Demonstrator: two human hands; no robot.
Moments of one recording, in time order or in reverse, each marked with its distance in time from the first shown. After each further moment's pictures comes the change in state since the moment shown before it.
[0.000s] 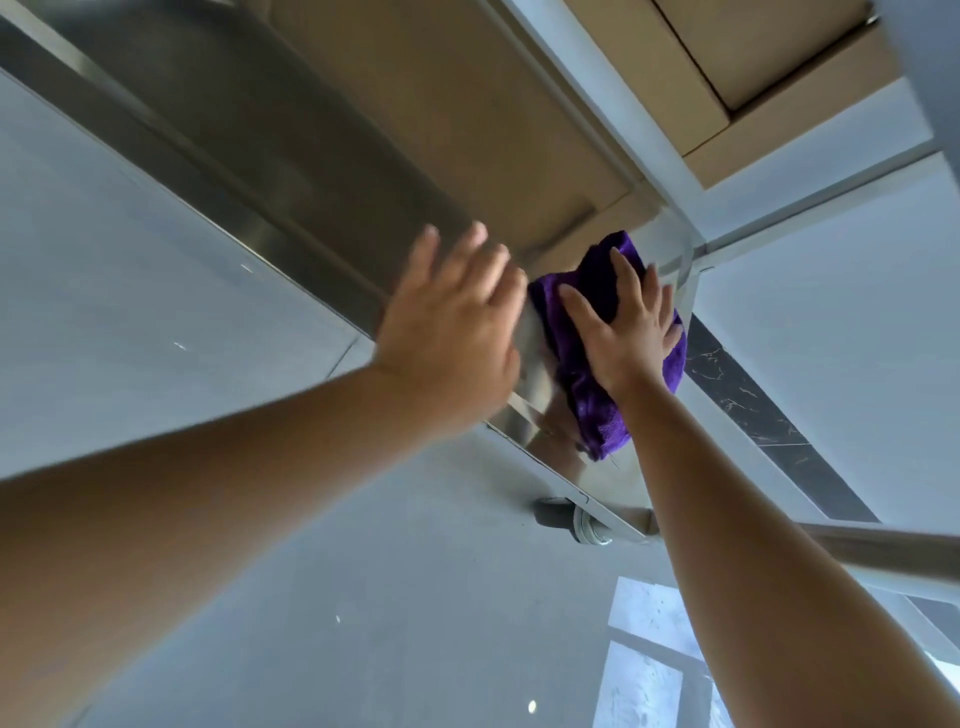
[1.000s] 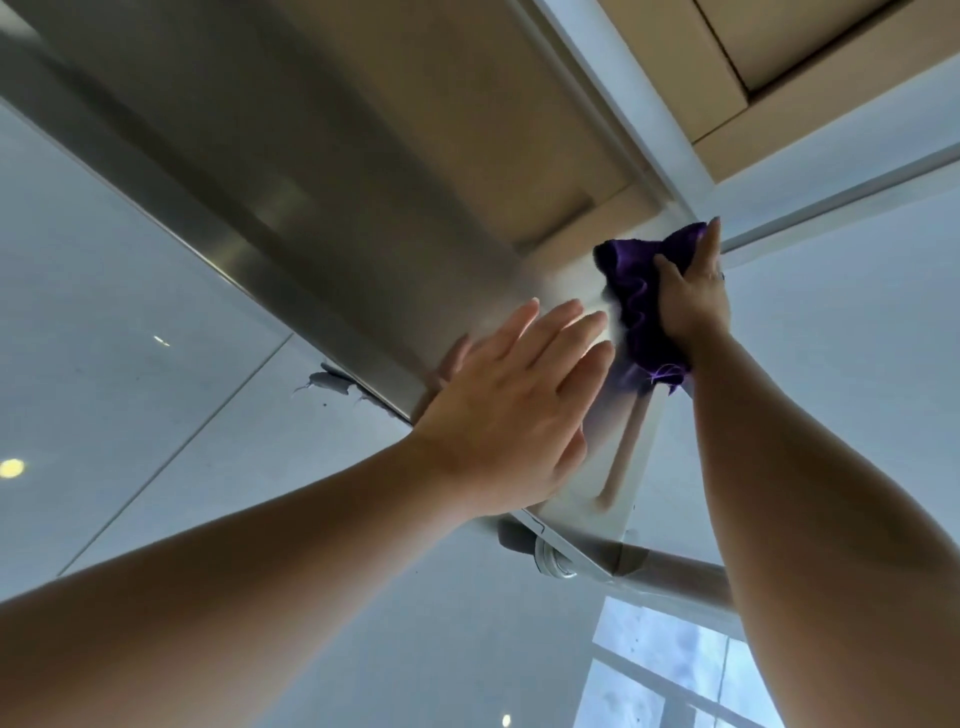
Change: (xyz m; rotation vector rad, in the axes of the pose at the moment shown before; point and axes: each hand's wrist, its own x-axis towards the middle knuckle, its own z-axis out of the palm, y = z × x) left_hand -0.002 0.071 0.050 -0.101 -0.039 0.197; right_hand 0.106 0.075 -0.022 0.012 0.004 0.033
